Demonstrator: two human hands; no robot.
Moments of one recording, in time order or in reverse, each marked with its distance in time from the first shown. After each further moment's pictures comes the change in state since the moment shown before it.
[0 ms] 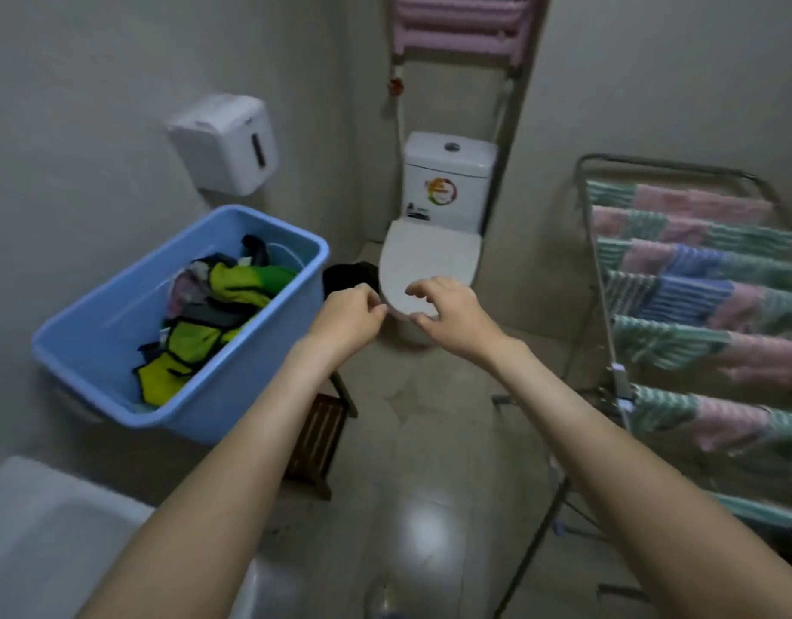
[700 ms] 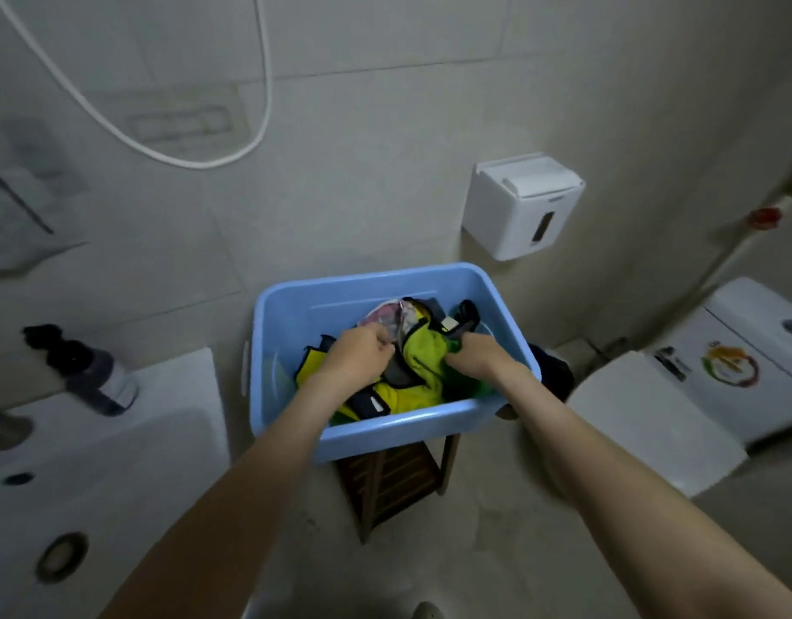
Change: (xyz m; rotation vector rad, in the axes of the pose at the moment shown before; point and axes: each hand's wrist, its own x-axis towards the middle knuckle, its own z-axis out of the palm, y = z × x) left_hand 0.044 -0.179 -0.090 -0.204 0.340 -0.707; right_hand 0.270 -0.116 0.142 -0.096 -0.776 -0.151
